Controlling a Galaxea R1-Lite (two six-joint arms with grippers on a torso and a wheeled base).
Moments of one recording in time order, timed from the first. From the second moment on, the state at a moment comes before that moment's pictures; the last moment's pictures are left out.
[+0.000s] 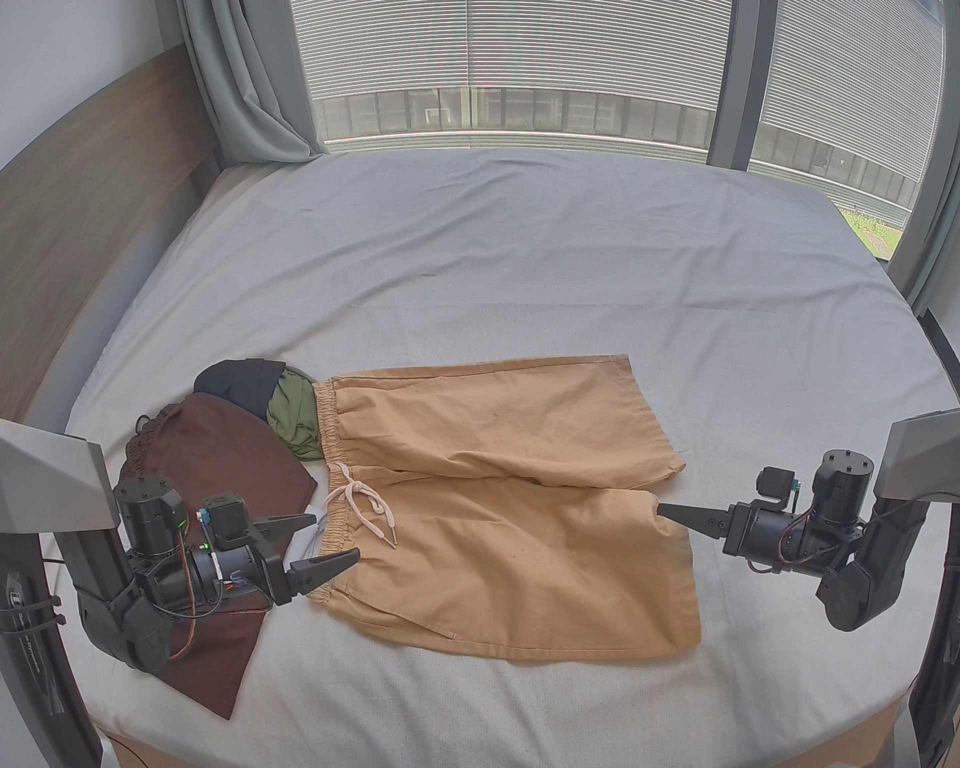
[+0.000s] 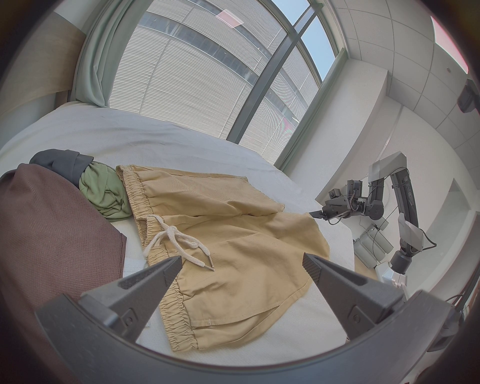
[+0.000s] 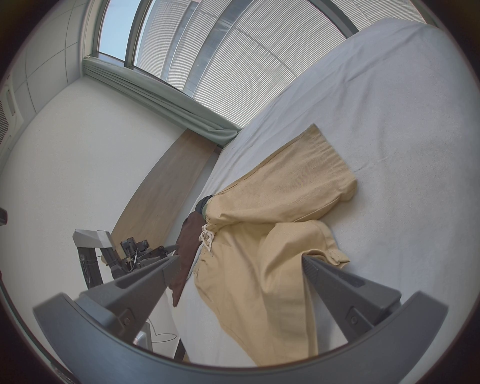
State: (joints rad) left arm -0.08 2.18 -0.32 -1.55 -0.75 -0.05; right arm 0.12 2.22 -0.42 -1.54 0.75 0.54
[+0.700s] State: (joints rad) left arm -0.08 2.18 -0.32 -1.55 -0.75 -0.05; right arm 0.06 2.32 -0.42 -1.54 0.72 0.54
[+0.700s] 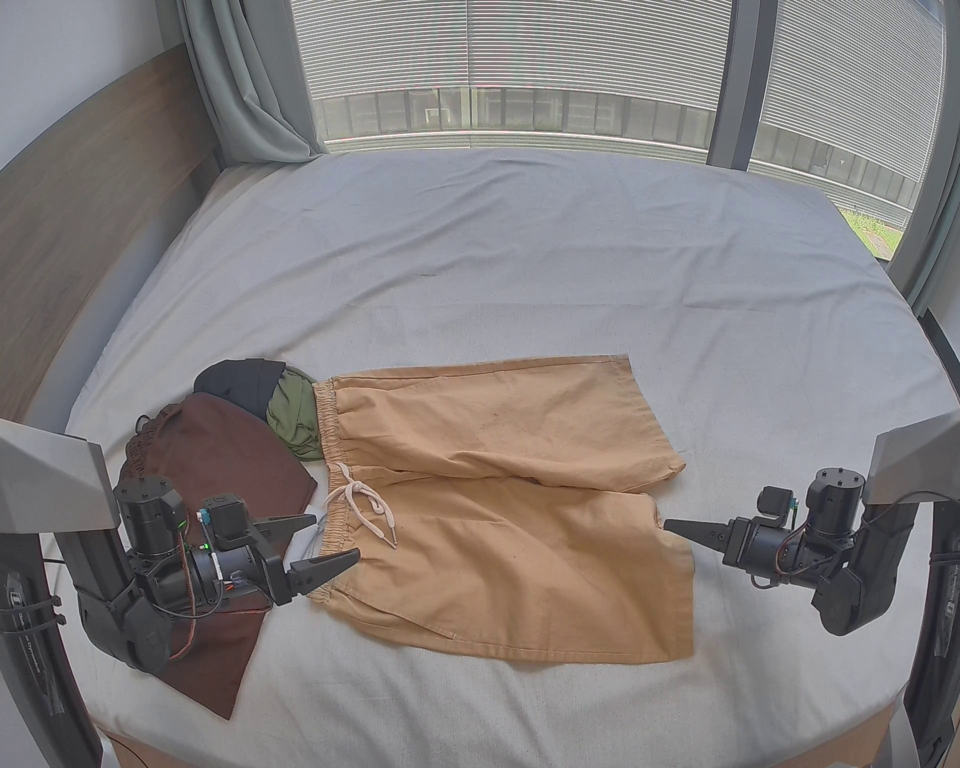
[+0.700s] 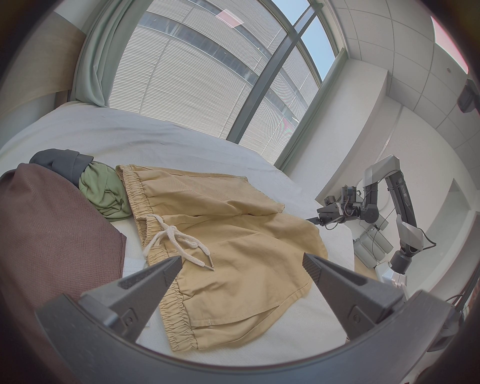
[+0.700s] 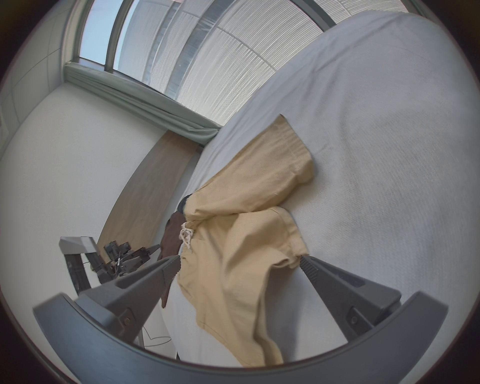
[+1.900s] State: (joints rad) left arm -0.08 2.18 -0.32 -1.55 -0.75 -0.05; right arm 0.07 2.40 -0.56 -1.53 0.64 0.95
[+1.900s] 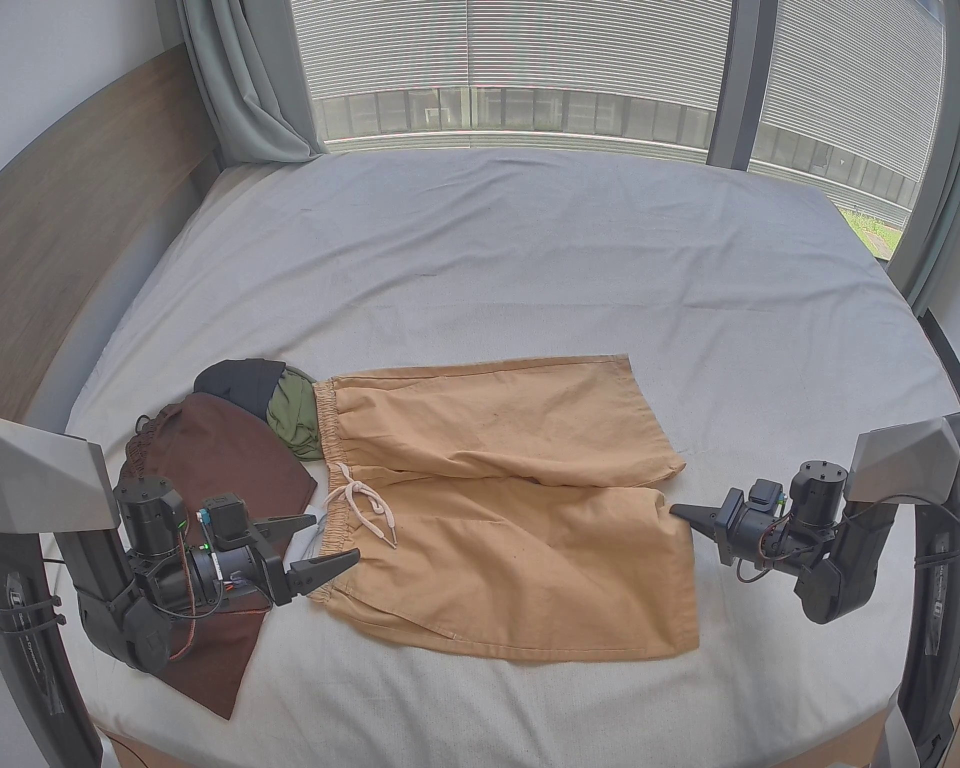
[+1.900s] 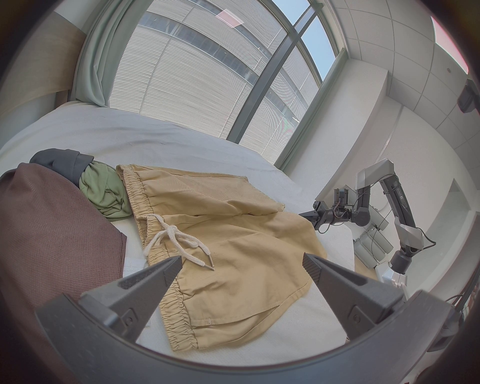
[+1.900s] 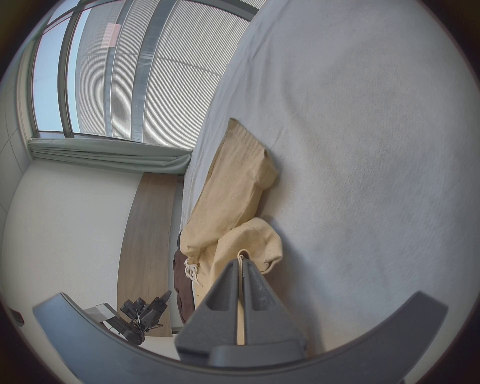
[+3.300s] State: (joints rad) left arm -0.07 2.23 -0.33 -1.55 -0.75 -0.06; right arm 0.01 2.39 -0.59 -1.54 0.62 0.74
